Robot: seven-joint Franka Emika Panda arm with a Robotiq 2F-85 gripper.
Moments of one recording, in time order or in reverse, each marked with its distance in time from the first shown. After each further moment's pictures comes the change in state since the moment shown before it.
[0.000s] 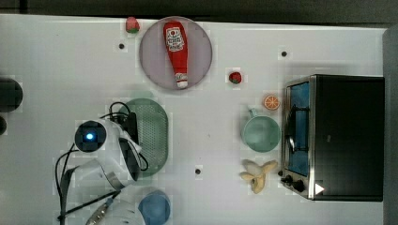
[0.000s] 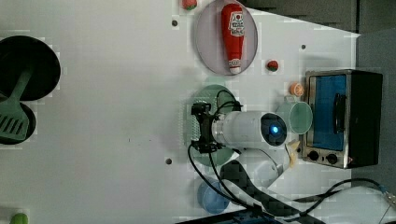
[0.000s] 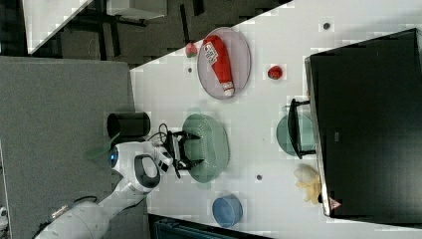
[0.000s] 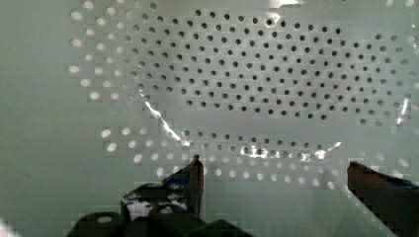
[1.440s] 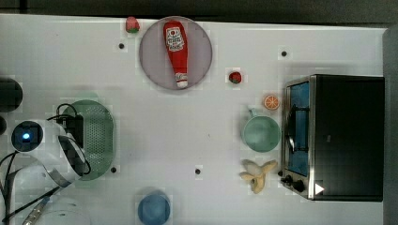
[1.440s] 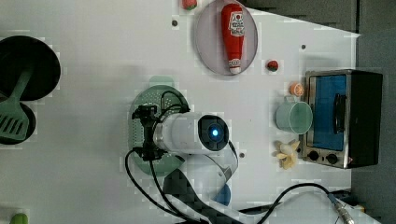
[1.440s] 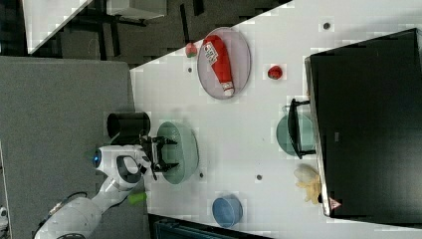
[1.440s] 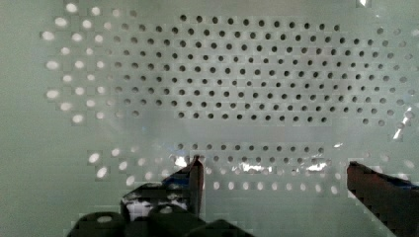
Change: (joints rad) arm 0.235 0.181 0.005 0.295 0.129 -0.073 0.179
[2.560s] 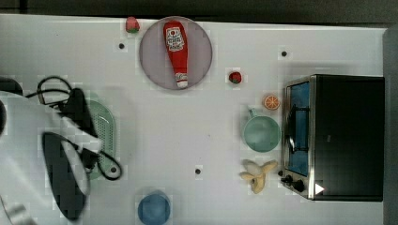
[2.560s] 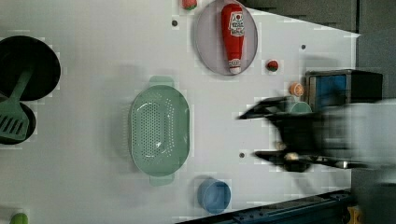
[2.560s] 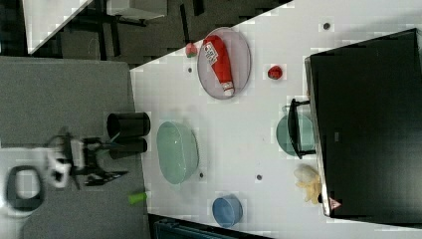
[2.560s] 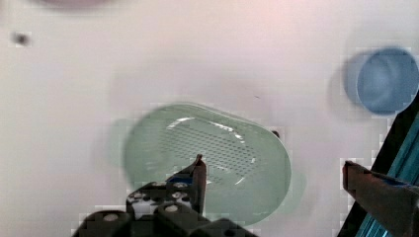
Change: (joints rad) arm -0.010 -0.722 -0.276 0.019 -0.008 -0.783 -0.477
